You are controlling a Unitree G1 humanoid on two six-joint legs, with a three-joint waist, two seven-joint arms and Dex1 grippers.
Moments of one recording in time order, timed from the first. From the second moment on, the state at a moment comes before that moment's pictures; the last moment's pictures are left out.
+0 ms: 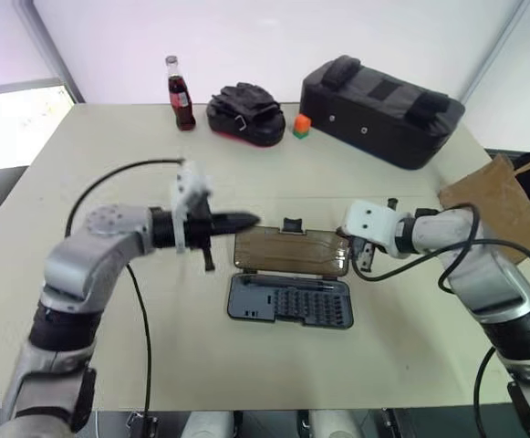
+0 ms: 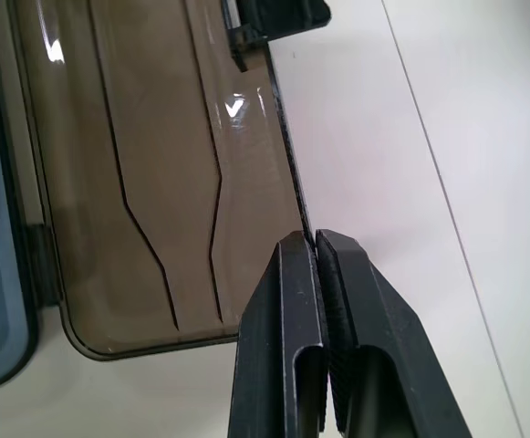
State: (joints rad) left arm -0.58 0.57 0.03 -0.13 -0.52 0.71 -0.85; right arm -0.51 -0.83 0.24 -0.28 -0.13 0.56 0.96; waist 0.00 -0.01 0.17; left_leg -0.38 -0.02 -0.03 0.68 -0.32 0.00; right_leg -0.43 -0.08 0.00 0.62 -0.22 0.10
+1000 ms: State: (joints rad) left arm -0.85 0.32 -0.13 0.86 -0.23 0.30 -1.18; right arm -0.52 -0.80 0.26 -0.31 -0.14 0.66 0.93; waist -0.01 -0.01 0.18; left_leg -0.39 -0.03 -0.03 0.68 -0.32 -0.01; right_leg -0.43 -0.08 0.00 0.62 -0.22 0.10
